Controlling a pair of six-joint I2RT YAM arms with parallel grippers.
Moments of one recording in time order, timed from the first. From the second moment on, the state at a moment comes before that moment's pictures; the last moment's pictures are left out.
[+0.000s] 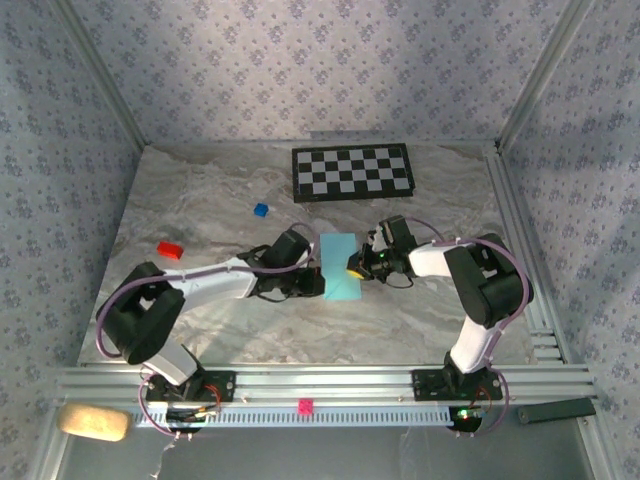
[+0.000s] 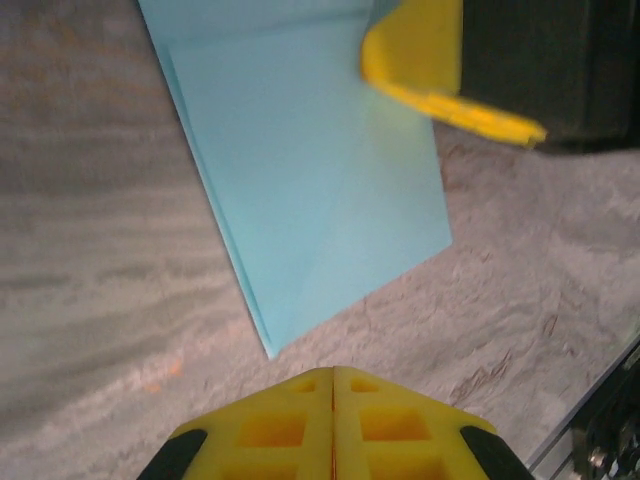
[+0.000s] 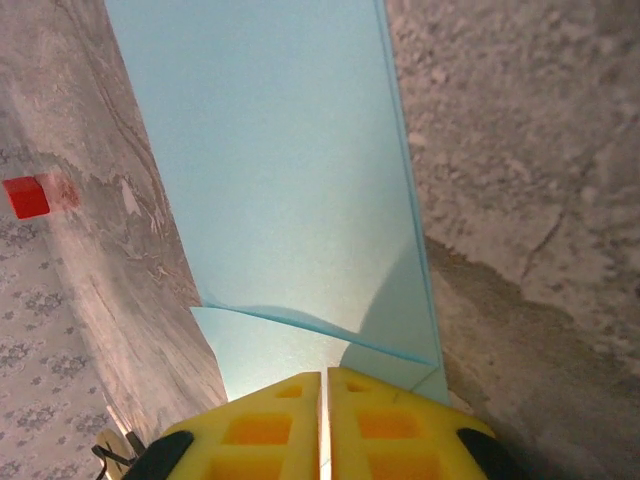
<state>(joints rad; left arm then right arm) -0.81 1.57 0.82 -0.20 0.32 -0.75 0.41 1.75 0.74 0.08 -0.61 0.84</state>
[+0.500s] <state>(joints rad) -0.73 1.79 1.06 -0.21 0.32 -0.69 0.43 1.43 0.64 -0.01 -0.45 0.82</state>
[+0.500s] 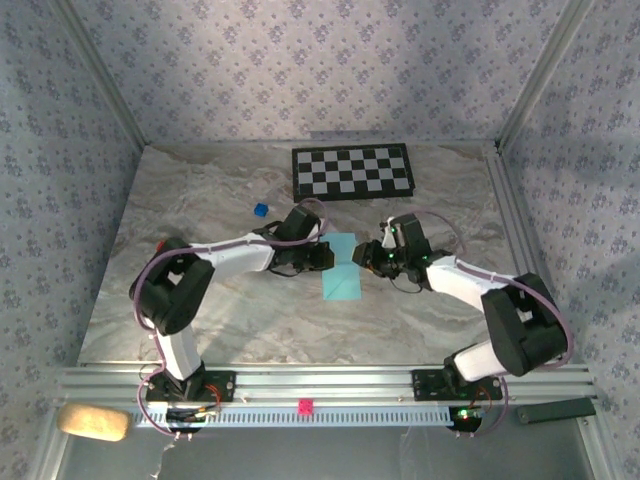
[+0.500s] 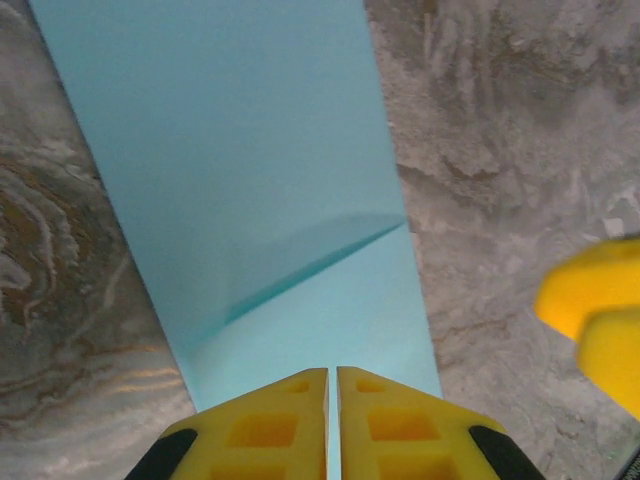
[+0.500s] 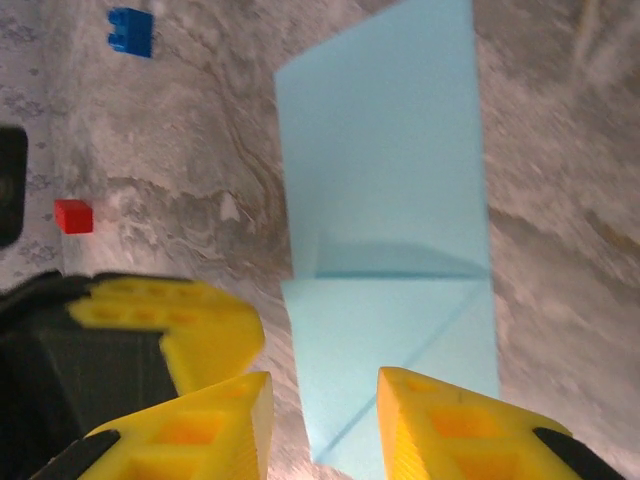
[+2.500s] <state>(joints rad) -0.71 1.88 1.04 -0.18 0.35 -0.65 0.46 1.67 0.75 -0.03 -0.51 0.94</state>
